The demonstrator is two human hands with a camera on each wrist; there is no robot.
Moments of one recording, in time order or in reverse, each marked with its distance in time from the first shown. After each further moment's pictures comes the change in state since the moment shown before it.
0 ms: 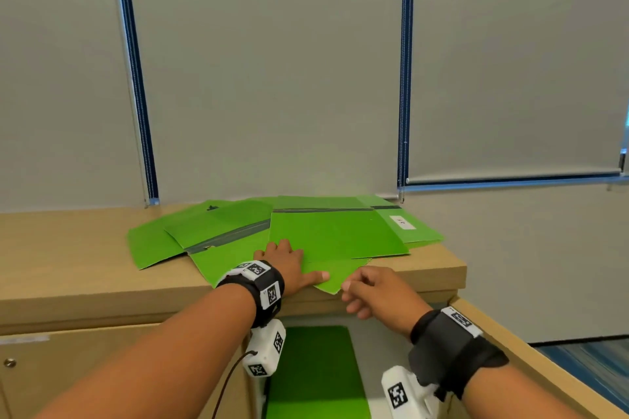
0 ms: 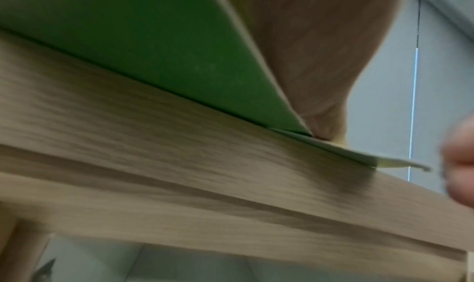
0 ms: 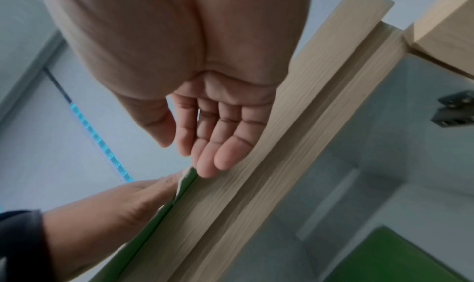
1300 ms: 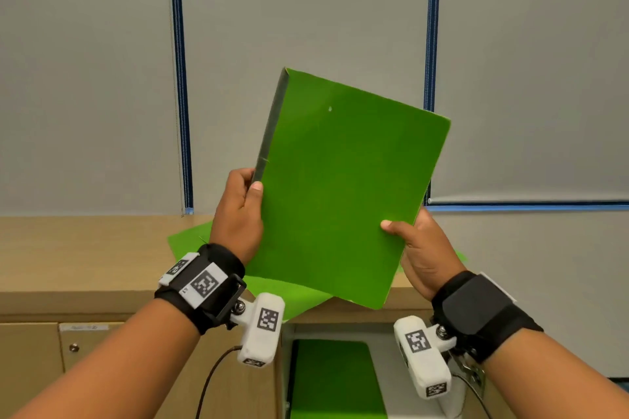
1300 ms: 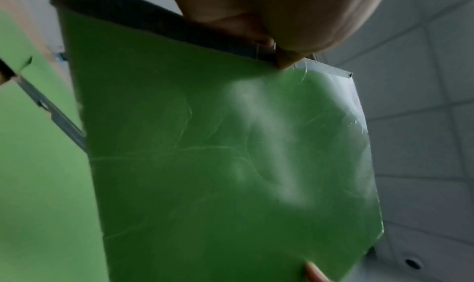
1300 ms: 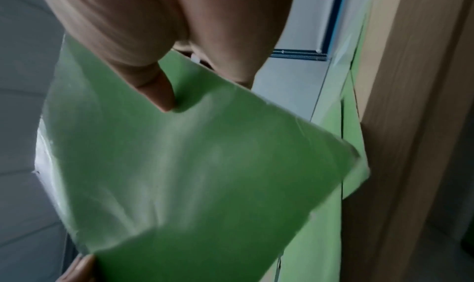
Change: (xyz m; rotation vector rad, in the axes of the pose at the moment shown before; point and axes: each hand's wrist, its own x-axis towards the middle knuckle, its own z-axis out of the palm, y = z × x) left_hand -0.109 -0.073 -0.120 -1.145 0.936 0.106; right_hand -0.011 -0.105 -0.014 0.591 0.203 -0.309
